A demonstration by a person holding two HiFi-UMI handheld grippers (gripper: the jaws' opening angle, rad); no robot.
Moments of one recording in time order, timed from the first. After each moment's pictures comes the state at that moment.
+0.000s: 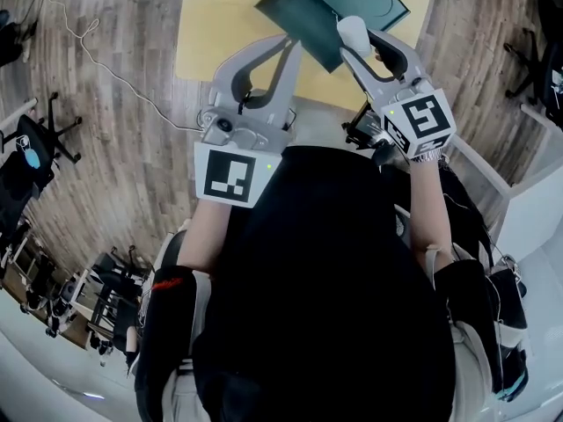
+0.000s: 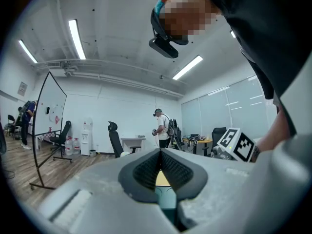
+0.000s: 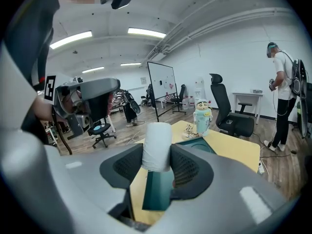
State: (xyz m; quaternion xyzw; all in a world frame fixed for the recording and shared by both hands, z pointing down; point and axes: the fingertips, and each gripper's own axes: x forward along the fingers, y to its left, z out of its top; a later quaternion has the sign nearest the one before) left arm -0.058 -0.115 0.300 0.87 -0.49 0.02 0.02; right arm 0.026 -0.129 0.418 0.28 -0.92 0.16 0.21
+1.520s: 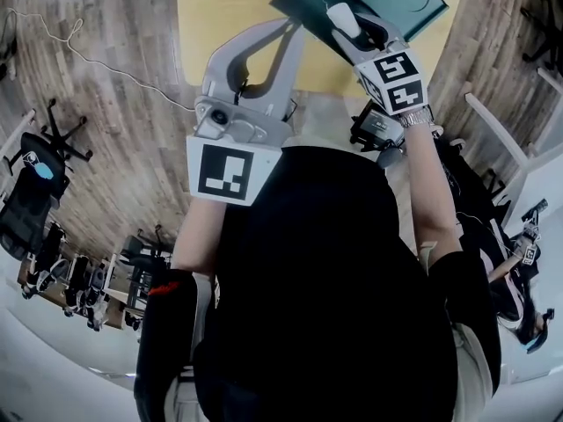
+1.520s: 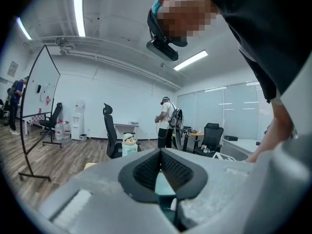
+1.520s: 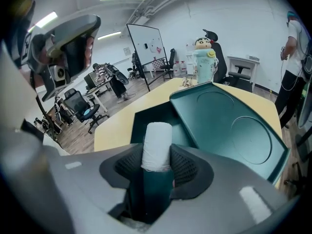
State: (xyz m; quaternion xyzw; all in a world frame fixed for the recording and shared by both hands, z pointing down) left arm -0.065 -0.176 0.363 0.89 -0.43 0.06 0.09; right arm 0.019 -0.145 0.585 0.29 -0.84 0.28 0.36
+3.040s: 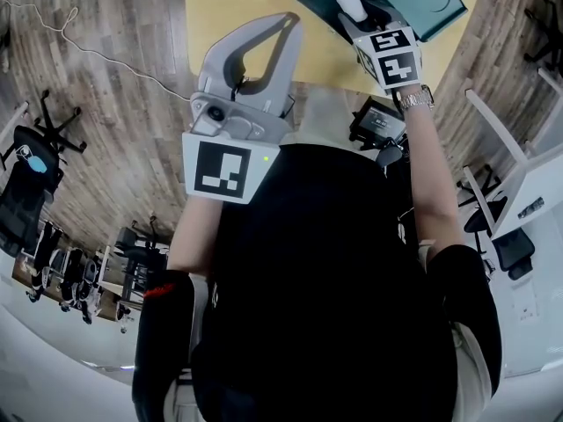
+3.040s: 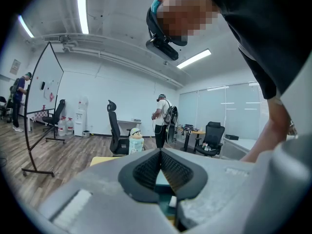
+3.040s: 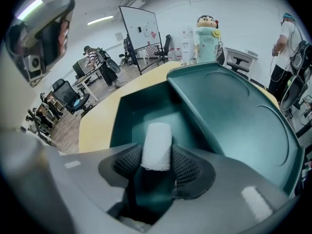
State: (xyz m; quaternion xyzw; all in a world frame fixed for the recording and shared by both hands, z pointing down) left arm -0.070 -0.167 0.384 0.89 -0.44 0.07 0.10; right arm 0.038 -0.150 0.640 0.31 -0.79 0.29 0.43
